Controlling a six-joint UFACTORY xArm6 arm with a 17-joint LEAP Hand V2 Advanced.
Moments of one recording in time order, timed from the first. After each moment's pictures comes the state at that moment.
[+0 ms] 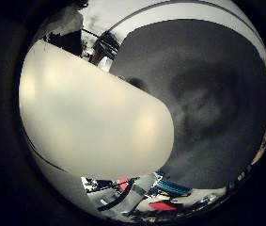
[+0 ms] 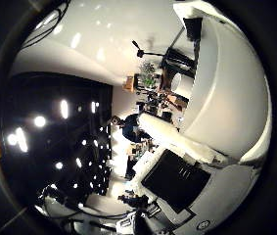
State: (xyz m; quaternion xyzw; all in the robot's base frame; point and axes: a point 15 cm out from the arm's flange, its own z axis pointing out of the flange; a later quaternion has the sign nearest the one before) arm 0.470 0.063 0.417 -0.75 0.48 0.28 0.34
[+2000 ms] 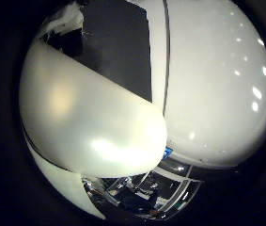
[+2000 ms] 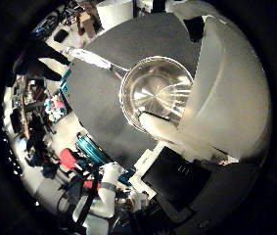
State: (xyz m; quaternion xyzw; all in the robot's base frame) arm 0.479 0.287 0.362 -0.91 0.22 -0.27 -0.20
